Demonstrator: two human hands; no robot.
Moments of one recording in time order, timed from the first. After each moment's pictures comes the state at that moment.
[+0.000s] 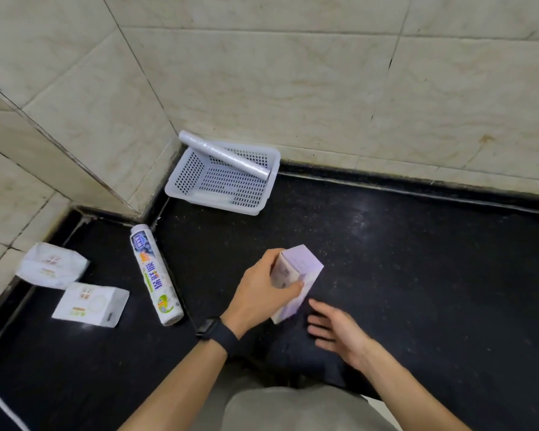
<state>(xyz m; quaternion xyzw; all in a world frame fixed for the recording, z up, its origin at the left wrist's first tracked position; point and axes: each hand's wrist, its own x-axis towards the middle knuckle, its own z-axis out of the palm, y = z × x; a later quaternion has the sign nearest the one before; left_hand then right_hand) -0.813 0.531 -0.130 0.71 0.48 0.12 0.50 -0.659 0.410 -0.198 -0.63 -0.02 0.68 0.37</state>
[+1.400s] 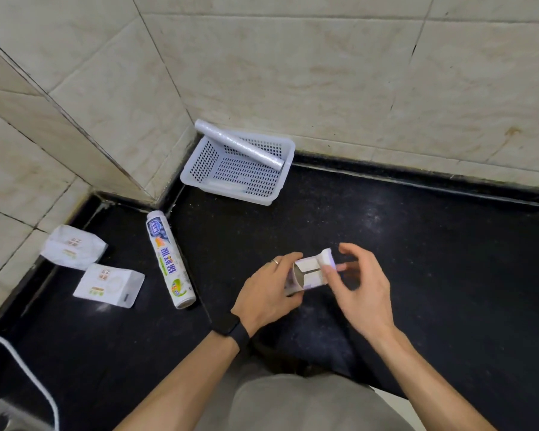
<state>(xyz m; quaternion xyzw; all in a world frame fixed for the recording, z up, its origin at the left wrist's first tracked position) -0.825 0.514 -0.145 0.85 0.44 0.03 0.28 -0.649 0.418 -0.157 -0.73 -0.46 0.20 0.47</state>
